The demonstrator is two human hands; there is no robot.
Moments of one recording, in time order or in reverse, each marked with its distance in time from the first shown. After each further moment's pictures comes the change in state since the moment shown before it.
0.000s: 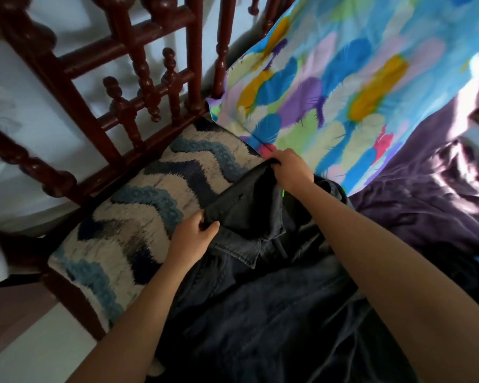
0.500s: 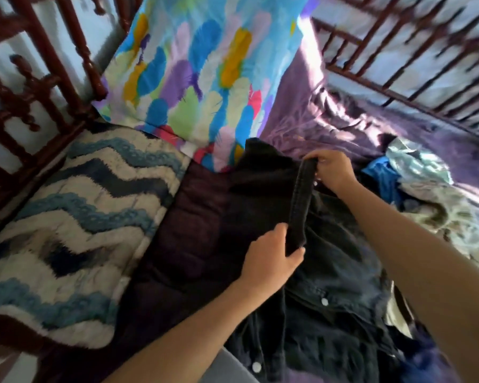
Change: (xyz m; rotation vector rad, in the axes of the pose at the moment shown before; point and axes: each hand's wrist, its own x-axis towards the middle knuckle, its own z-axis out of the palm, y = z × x) left_hand -0.193 0.120 0.159 0.277 -0.449 0.561; right_hand -0.225 0.192 -0.089 0.339 0.409 0.414
